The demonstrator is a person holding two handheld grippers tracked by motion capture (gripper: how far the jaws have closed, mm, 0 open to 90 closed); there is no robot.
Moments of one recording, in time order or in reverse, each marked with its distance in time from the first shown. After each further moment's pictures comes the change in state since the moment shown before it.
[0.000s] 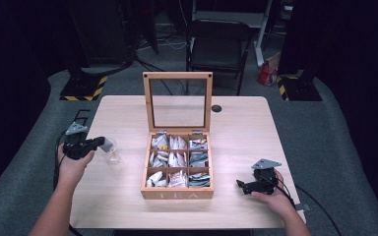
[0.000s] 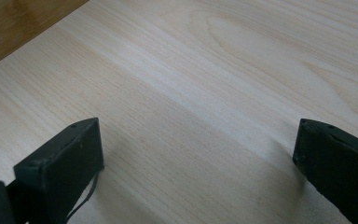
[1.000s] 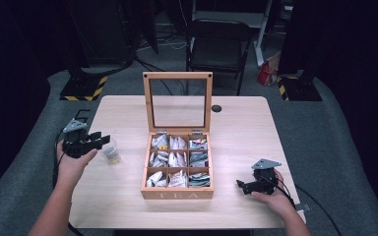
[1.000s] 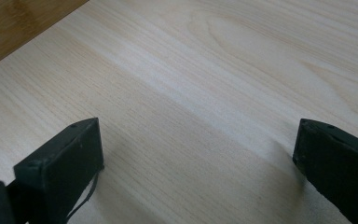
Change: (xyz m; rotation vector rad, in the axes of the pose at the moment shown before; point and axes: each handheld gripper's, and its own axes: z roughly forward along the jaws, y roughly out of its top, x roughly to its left) left arm -0.015 0.016 -0.013 -0.048 -0.041 -0.011; right arm 0.000 0.000 0.000 0.001 0.005 -0.002
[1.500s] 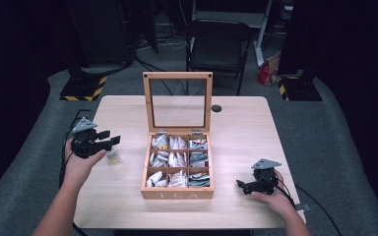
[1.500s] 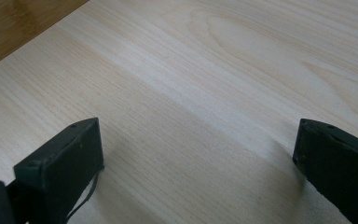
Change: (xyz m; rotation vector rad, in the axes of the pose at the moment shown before) left arm -0.030 0.011 0.001 0.001 -0.052 0.073; right arm 0.000 0.000 0.000 0.000 0.000 0.000
